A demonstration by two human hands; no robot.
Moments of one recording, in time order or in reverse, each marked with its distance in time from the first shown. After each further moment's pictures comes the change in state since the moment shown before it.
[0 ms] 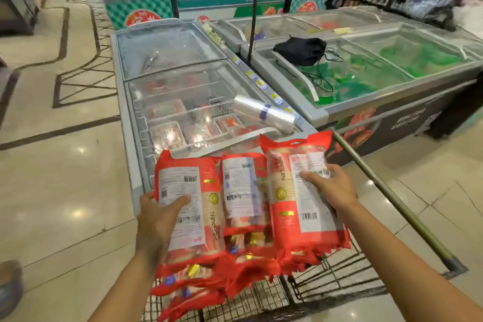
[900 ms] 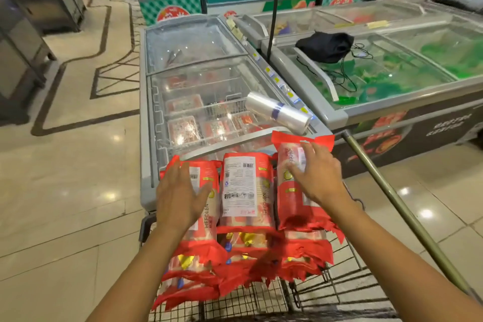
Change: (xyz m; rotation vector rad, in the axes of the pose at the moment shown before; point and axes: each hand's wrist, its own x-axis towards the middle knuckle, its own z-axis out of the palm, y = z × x) left_hand -0.031 0.042 0.057 0.868 0.105 0.557; right_hand 0.033 -0.033 0.015 -0.974 -0.032 -0.518
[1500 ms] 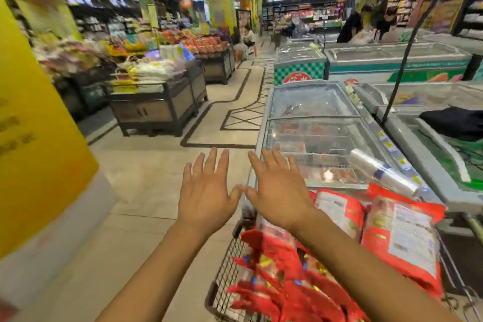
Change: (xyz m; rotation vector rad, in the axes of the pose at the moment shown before) left_hand -0.177 0.005 -0.211 0.425 0.273 -0.194; right_hand -0.169 -0.236 -0.119 0.009 -0.039 -0.902
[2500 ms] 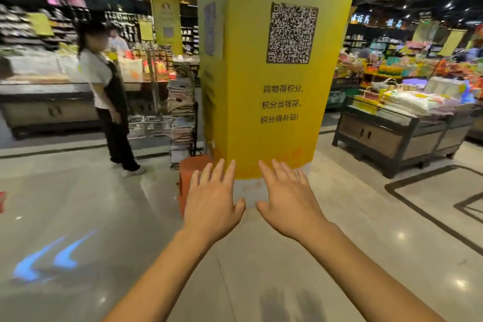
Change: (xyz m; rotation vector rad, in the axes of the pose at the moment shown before) left_hand -0.294 -0.378 -0.130 0.219 0.082 -0.940; right_hand 0.021 -0.506 0.033 0.149 -0.174 -0.944
